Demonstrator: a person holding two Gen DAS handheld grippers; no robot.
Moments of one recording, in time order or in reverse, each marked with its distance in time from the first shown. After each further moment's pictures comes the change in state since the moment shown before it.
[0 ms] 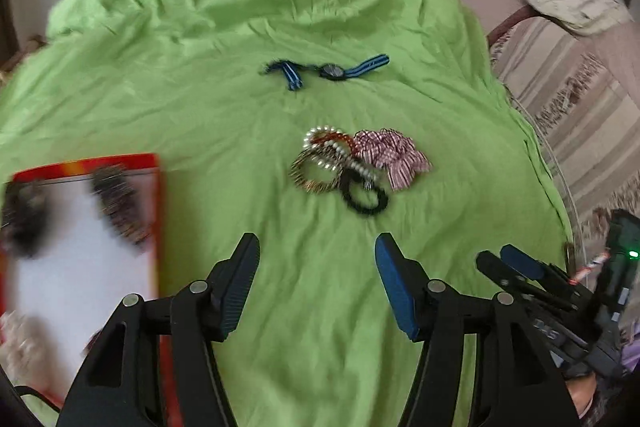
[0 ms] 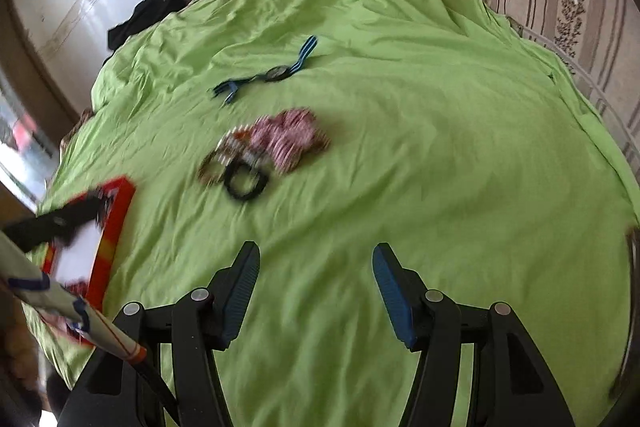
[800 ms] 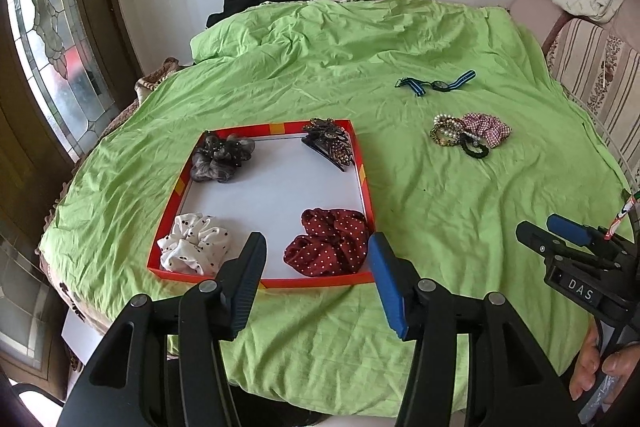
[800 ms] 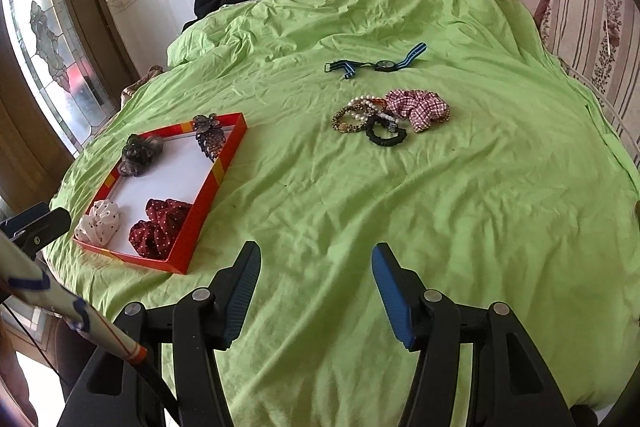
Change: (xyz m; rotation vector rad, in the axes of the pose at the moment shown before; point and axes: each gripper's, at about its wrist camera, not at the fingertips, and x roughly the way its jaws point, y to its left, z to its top) left arm -0.179 0.057 -0.153 0.023 -0.205 0.402; right arm -0.057 0.124 -0.098 -0.187 -0.045 0.083
